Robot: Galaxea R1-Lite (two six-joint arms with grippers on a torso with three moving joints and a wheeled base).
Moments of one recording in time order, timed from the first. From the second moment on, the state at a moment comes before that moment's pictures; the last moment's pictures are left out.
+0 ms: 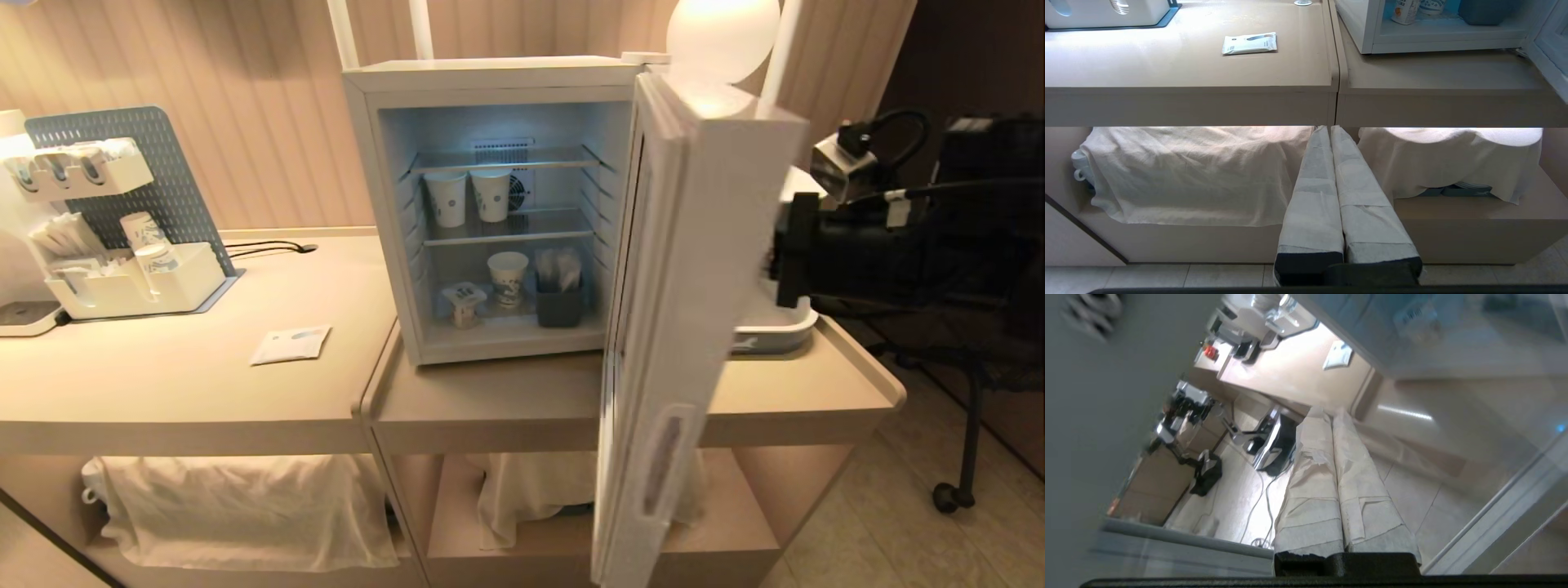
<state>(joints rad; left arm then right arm) 0.00 0.00 0.00 0.01 0.00 -0.01 0.30 1.65 -1.09 -0.43 0.65 0.69</state>
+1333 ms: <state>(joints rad) 0.00 0.00 0.00 0.01 0.00 -0.01 0.63 2.31 -1.91 -0.17 -0.24 0.16</state>
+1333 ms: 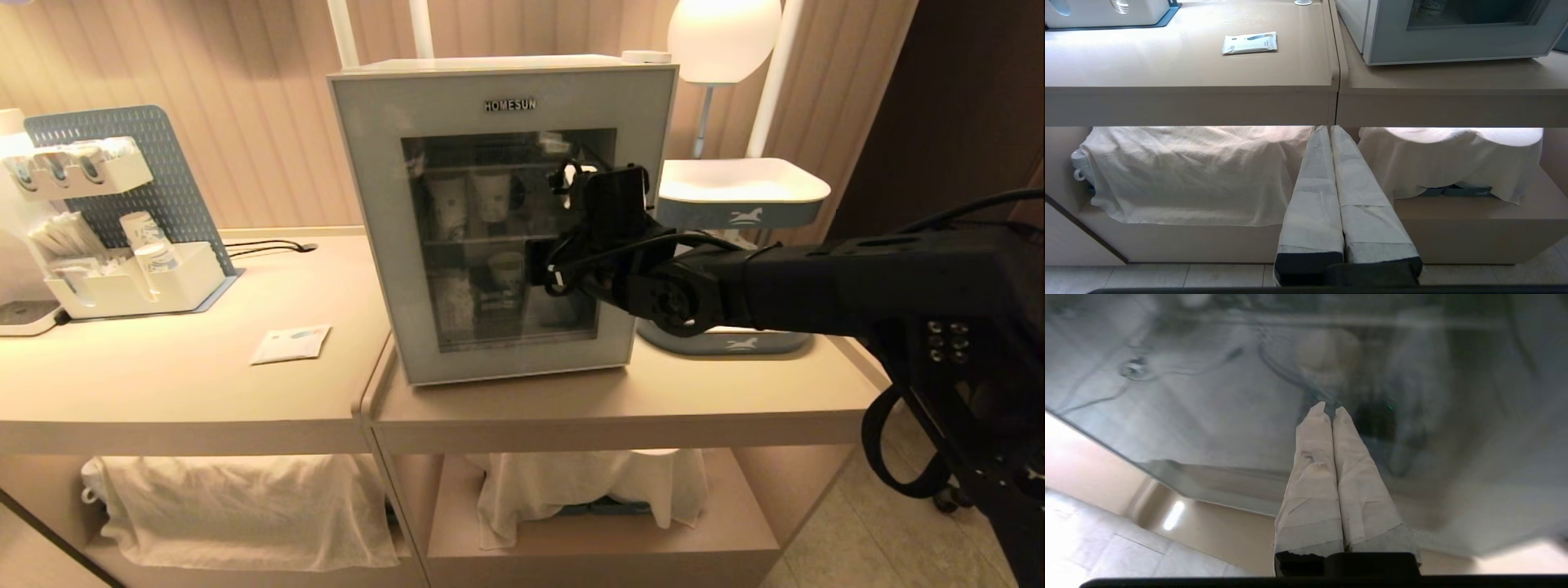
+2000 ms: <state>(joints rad) 0.00 0.00 0.00 0.01 0.00 -0.01 0.60 1.70 -1.30 -0.25 -0.56 0.00</state>
